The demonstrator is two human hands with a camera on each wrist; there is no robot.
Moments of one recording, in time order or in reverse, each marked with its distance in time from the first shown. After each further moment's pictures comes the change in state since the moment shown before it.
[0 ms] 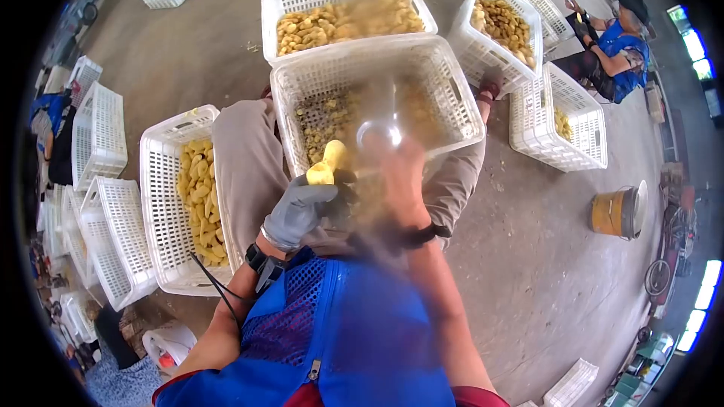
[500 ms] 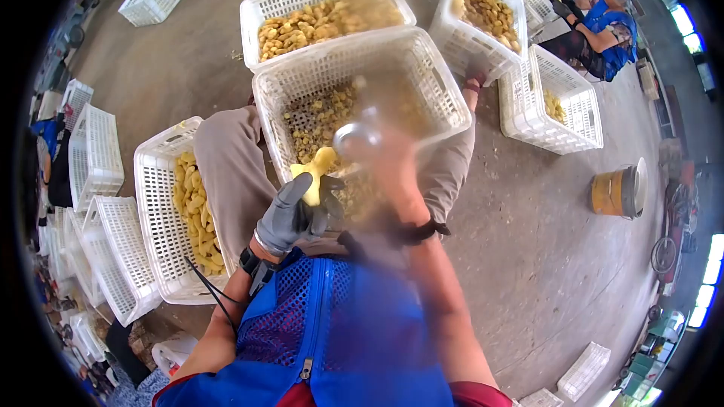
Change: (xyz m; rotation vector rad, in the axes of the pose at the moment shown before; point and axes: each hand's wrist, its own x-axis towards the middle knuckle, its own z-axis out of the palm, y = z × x) left_hand -0.007 0.007 0.015 0.010 0.012 -0.006; right_hand -0.001 -0.011 -0.027 -0.128 -0.146 -0.081
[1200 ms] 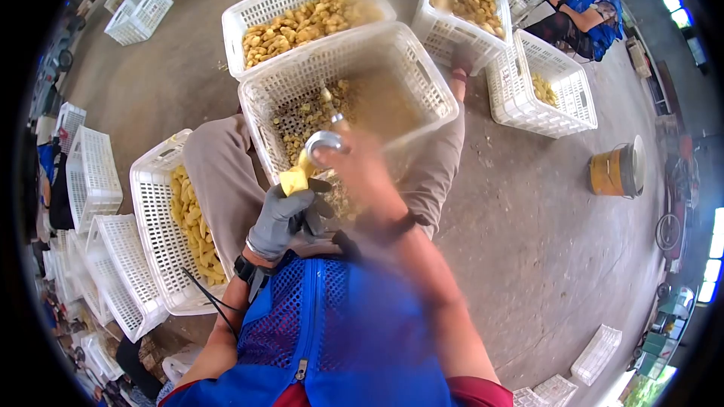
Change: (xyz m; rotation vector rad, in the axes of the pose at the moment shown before) left_hand 0.005 0.008 0.021 -0.022 0.081 -0.038; right_hand -0.006 -0.013 0.009 -0.051 -0.180 0.059
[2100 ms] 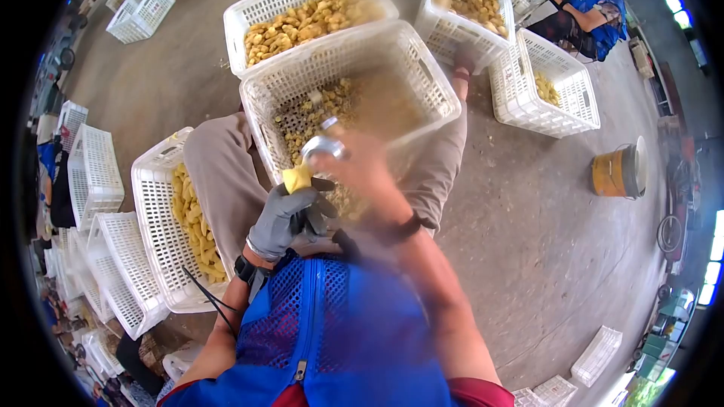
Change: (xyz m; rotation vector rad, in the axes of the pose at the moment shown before) left_hand -0.009 0.000 -0.005 0.073 -0.083 0.078; right_hand 0.002 0.021 0.000 -0.040 0.077 -0.008
